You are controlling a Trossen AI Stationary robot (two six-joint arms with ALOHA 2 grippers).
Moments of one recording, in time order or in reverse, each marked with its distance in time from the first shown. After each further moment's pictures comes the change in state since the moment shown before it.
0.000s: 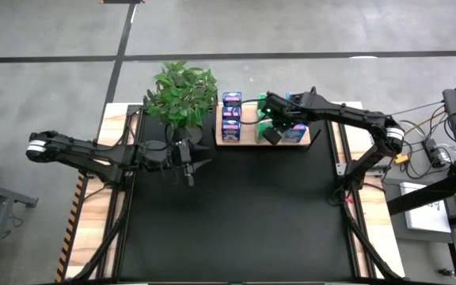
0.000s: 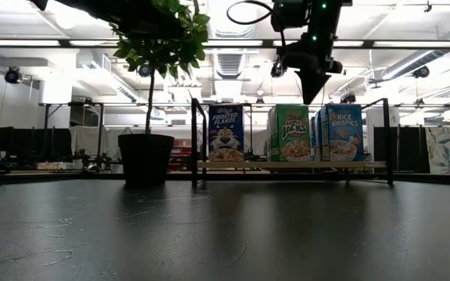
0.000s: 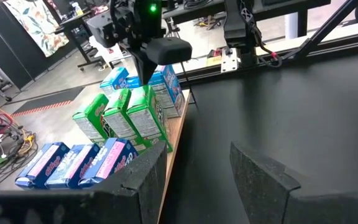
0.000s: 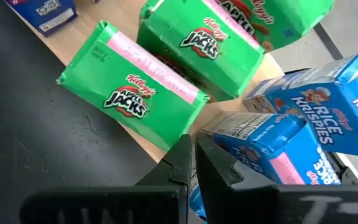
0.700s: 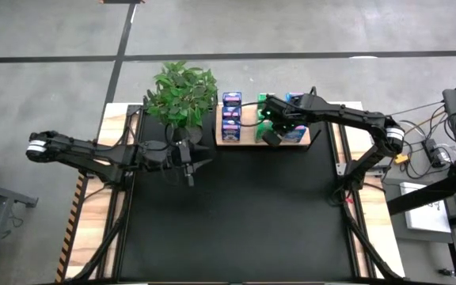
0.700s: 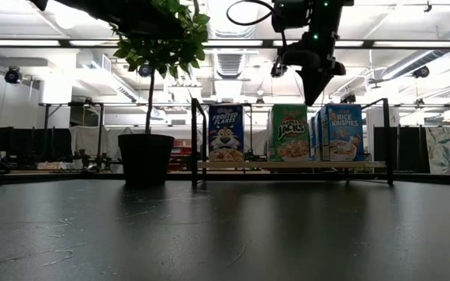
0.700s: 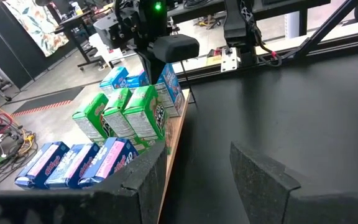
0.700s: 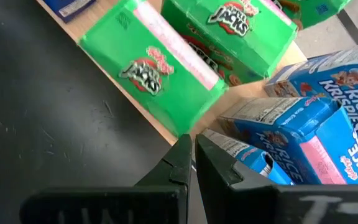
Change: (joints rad) left arm 0.000 0.000 -0.001 -0.001 0.000 0.000; right arm 0.016 -0.002 -0.009 -0.024 -0.061 0.045
